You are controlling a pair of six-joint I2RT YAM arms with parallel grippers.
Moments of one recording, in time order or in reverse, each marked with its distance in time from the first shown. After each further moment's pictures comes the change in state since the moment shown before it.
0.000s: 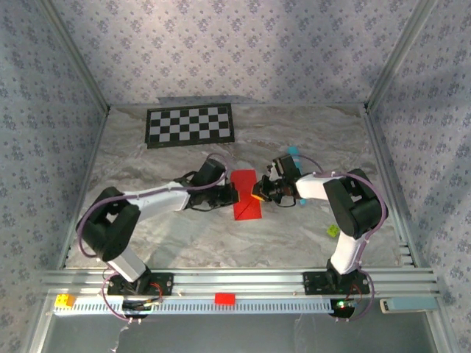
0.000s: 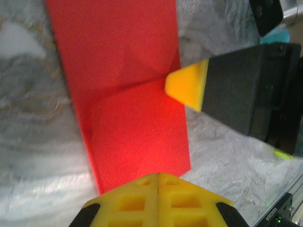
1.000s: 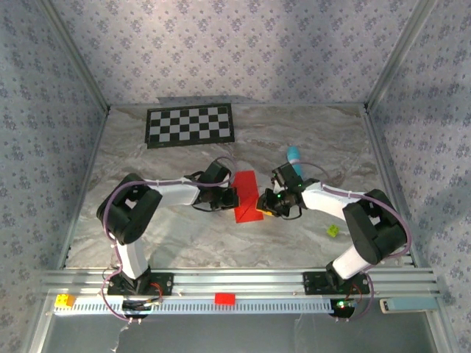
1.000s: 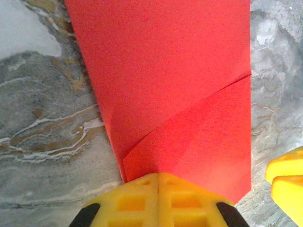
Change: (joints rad) left arm 0.018 0.162 0.020 -0.001 0.037 0.087; right arm 0.092 -0.243 -0.094 -0.311 0.138 -0.016
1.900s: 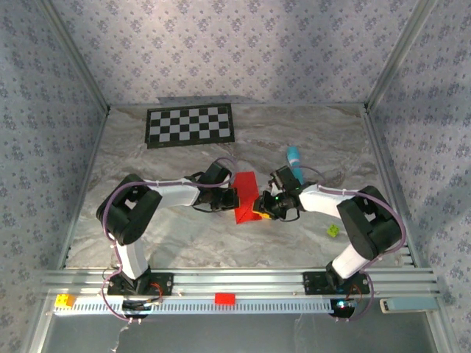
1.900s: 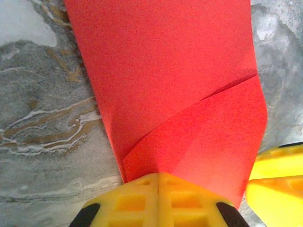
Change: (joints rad) left arm -0.005 -0.003 -0.004 0.000 0.000 -0.007; right arm 0.016 0.045 -0.031 0.105 -0.047 0.045
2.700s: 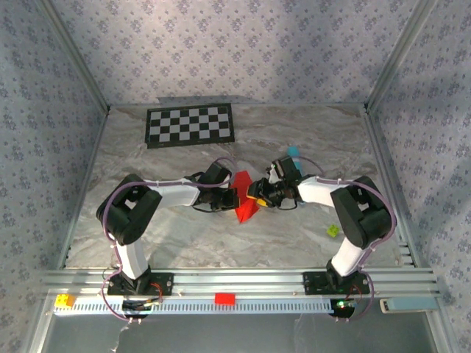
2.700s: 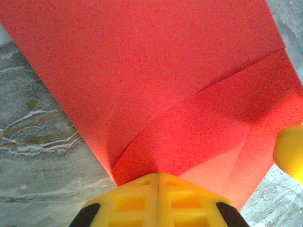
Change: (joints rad) left arm 0.000 0.000 0.000 0.000 0.000 0.000; right arm -0.077 0.107 0.087 0.151 -0.113 -0.013
